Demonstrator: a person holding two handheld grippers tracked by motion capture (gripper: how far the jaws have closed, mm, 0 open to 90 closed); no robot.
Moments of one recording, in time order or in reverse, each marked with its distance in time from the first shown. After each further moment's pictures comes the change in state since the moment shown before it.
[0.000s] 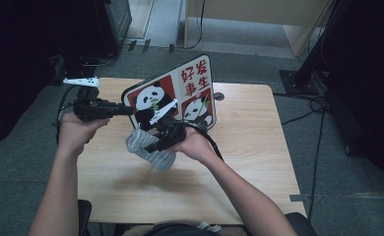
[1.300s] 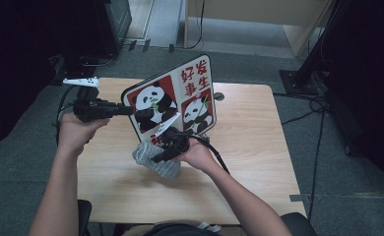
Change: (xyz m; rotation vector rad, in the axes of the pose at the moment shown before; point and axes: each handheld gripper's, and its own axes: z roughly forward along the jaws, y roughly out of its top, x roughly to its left) left arm 0.000 -0.001 0.000 -0.002 0.006 -0.002; right arm -0.011 -0.041 0.029 0.045 0.007 0.019
